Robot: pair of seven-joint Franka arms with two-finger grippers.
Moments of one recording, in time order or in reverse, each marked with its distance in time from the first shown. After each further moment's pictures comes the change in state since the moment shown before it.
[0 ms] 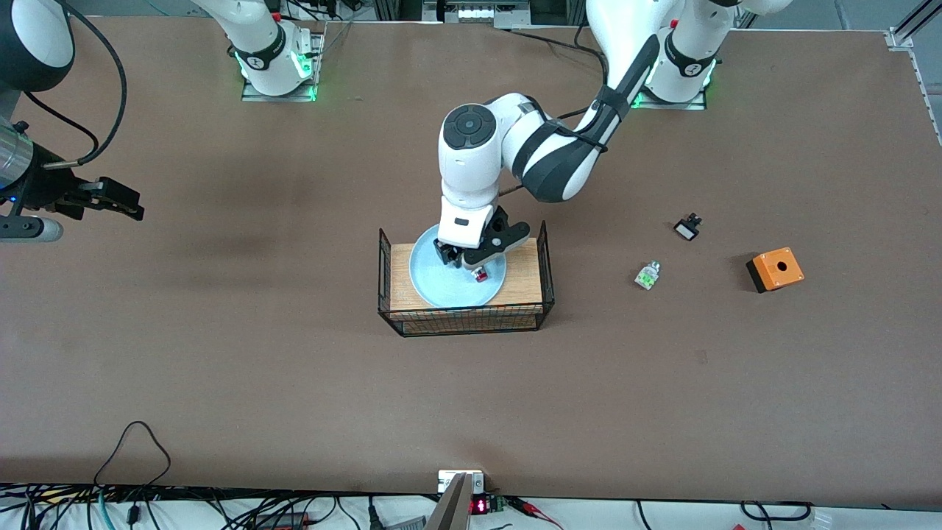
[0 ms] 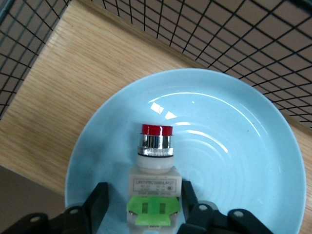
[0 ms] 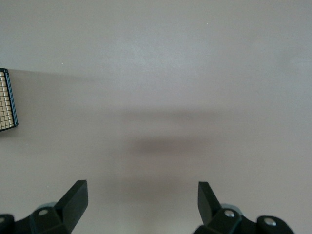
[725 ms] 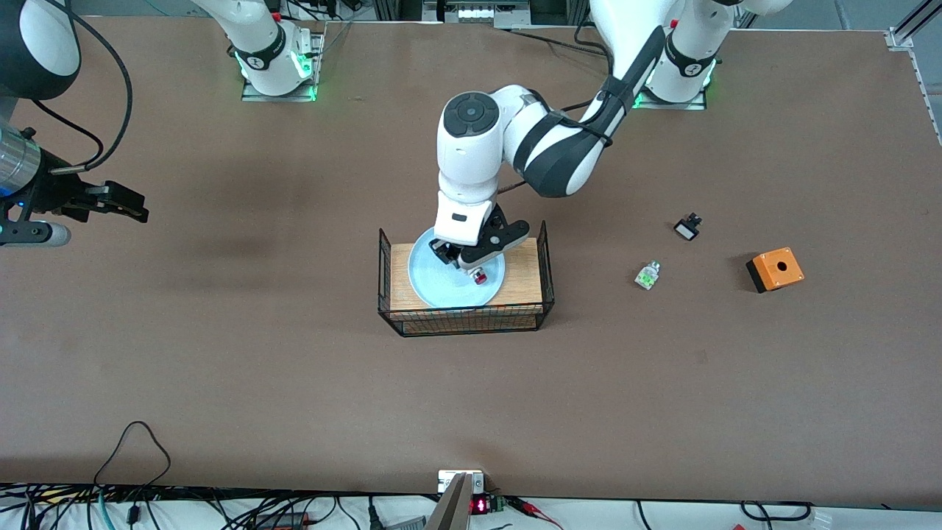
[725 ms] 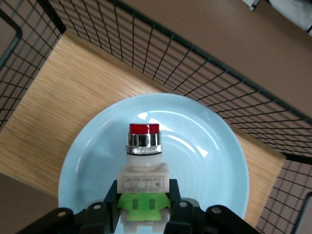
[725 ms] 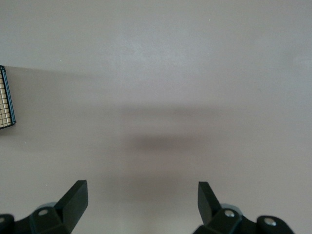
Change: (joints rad) left arm 0.007 -0.021 0.005 0.063 0.001 -0.009 0.016; right arm 0.003 0.013 0.000 -0.002 0.003 0.000 0.000
